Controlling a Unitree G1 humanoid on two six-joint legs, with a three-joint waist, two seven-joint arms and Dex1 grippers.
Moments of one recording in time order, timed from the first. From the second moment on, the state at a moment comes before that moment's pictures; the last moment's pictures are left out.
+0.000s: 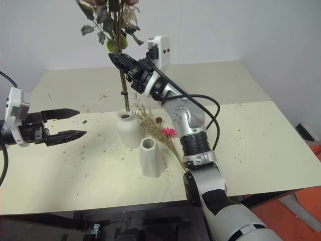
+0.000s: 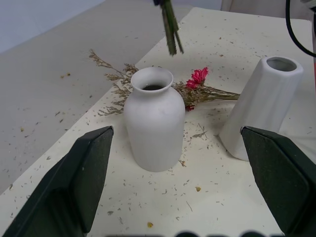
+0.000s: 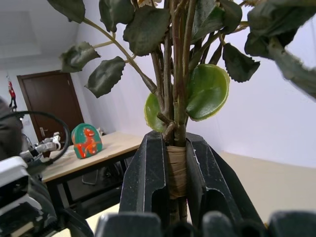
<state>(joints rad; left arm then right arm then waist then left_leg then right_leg) -0.36 1.01 0.36 -0.07 -0.64 0.59 -1.23 -1.13 0.05 -0.08 0.42 0.50 0.33 0.64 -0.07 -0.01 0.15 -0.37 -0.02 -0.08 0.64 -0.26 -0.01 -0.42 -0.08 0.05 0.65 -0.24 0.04</state>
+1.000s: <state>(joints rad) -0.34 1.02 0.37 -0.12 -0.67 0.62 -1.20 -1.12 0.11 -0.02 0.60 0.37 0.03 0.65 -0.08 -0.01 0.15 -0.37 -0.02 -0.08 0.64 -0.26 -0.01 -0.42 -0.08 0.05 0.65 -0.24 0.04</state>
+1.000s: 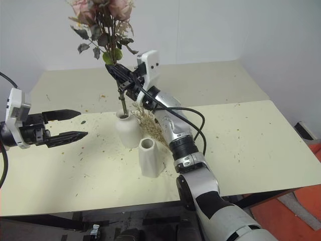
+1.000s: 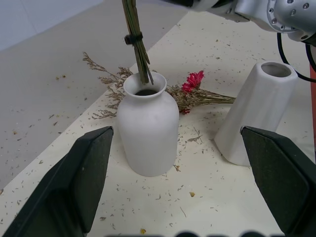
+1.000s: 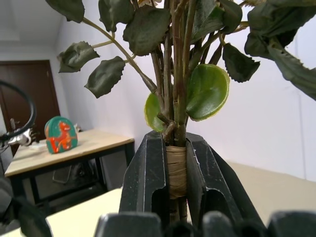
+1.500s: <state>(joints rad) -0.33 1.02 0.37 -0.12 -0.67 0.62 -1.19 -1.07 0.11 0.03 0.65 0.33 -0.06 0.70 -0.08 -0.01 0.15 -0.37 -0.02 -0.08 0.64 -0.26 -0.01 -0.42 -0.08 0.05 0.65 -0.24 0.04</state>
